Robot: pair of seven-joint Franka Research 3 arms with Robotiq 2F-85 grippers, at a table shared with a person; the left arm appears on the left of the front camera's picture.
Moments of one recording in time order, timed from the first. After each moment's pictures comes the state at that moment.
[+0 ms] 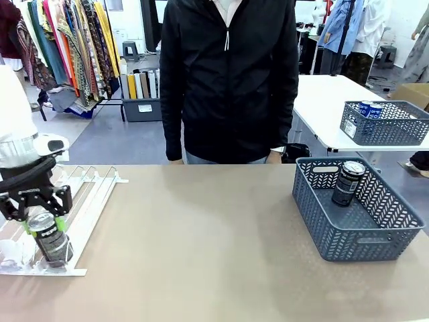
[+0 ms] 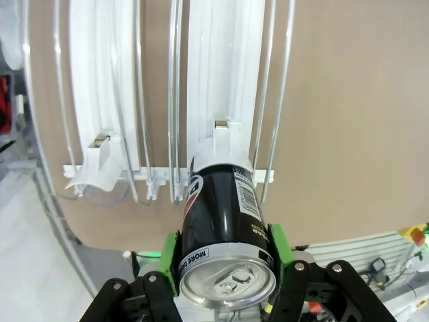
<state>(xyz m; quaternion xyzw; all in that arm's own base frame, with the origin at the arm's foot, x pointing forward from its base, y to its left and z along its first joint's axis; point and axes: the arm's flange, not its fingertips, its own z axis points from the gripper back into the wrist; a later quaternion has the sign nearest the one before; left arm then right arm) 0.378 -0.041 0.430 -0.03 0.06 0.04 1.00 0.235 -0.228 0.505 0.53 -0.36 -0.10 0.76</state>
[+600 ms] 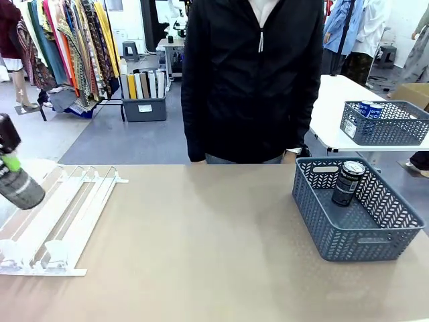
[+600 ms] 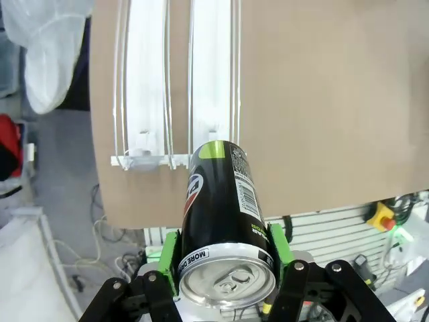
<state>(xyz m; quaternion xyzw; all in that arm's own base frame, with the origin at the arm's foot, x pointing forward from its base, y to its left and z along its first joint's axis) 0.308 -0.010 0.599 -0.07 -0.08 0.02 0.99 0.235 -0.228 0.505 0.53 -0.36 -0.10 0.76</state>
